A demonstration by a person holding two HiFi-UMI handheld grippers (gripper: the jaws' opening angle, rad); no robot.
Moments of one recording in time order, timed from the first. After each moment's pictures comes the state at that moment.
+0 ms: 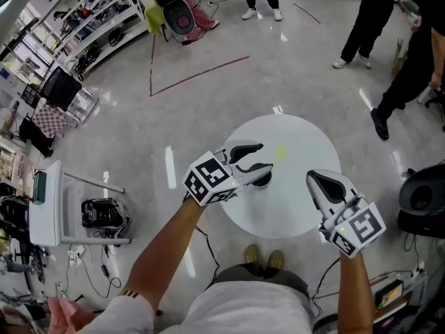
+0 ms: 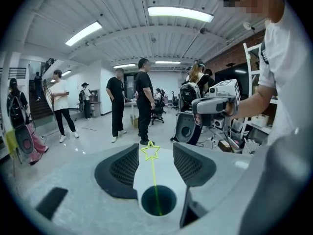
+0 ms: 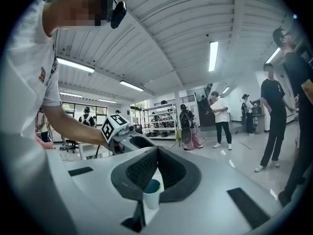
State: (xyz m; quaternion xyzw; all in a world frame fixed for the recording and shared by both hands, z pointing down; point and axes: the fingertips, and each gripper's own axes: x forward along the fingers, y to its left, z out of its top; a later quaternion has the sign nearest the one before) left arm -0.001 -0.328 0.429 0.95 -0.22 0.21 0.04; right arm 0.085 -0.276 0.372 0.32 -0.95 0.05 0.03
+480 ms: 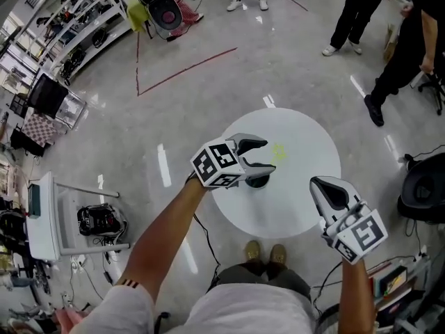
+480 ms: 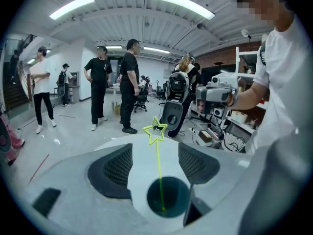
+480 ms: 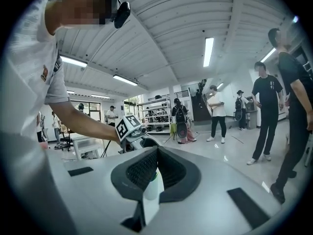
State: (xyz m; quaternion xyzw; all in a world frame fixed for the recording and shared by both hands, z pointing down) left arm 0.009 -0.349 0.491 0.96 -0.10 0.27 0.08; right arm 0.086 -0.273 0.398 0.35 -0.93 0.07 0.06
